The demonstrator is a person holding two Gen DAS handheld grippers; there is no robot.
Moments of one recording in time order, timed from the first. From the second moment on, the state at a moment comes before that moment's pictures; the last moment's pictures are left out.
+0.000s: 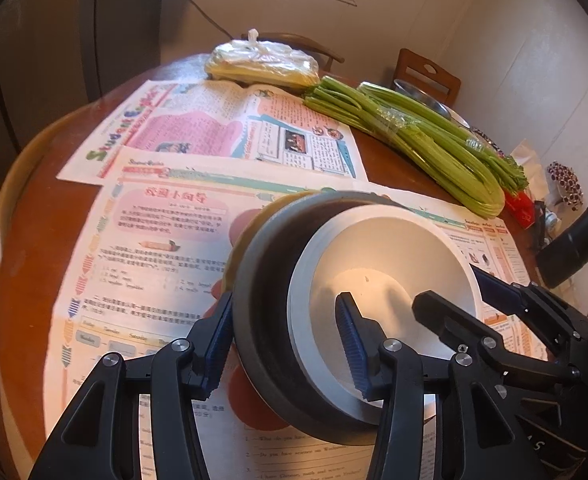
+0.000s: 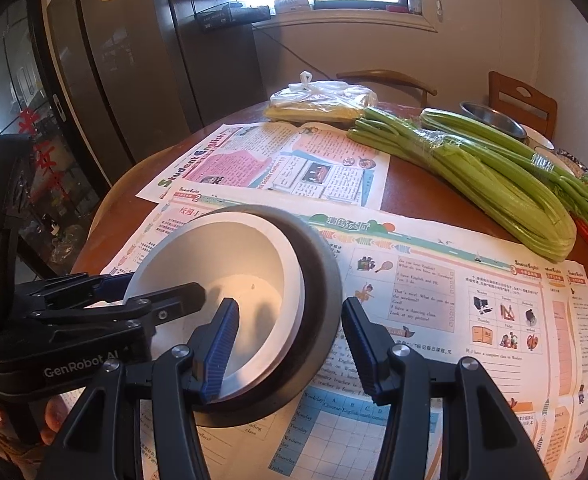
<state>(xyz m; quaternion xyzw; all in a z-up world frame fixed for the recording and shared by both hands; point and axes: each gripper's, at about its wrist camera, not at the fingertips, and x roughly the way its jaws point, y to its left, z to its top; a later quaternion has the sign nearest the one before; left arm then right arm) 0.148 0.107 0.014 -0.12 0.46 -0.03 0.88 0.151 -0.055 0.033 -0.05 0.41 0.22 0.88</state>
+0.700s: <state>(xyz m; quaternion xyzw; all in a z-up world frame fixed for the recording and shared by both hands) 0.124 0.122 0.037 -0.13 0.42 0.00 0.90 0.143 -0.055 0.040 -0.04 0.40 0.23 0.89</state>
